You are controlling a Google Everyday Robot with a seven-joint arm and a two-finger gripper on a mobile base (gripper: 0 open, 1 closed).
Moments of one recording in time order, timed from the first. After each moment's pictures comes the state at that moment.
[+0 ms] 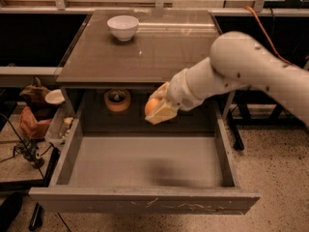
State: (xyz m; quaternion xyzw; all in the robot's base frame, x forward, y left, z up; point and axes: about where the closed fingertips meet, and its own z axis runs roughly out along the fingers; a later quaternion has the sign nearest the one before) arm 0.558 -0.013 0.813 -0.62 0.68 0.18 0.33
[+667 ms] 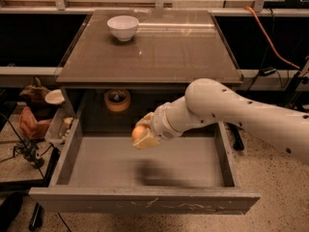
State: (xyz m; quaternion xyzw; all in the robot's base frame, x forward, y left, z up) arm 0.533 0.030 0.723 -0.62 0.69 0.19 0.33
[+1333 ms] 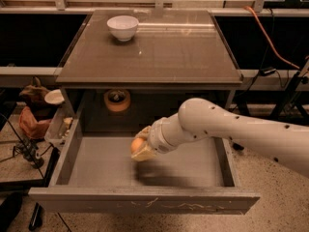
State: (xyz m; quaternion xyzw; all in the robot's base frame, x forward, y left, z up) arm 0.527 0.037 0.672 -0.61 0.70 0.19 0.32
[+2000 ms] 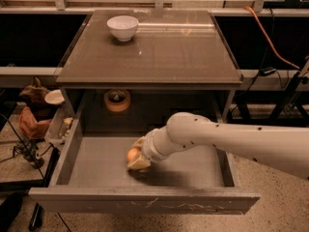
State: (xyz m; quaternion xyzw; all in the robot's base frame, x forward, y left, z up) arm 0.527 0.055 0.614 -0.61 0.71 0.19 0.30
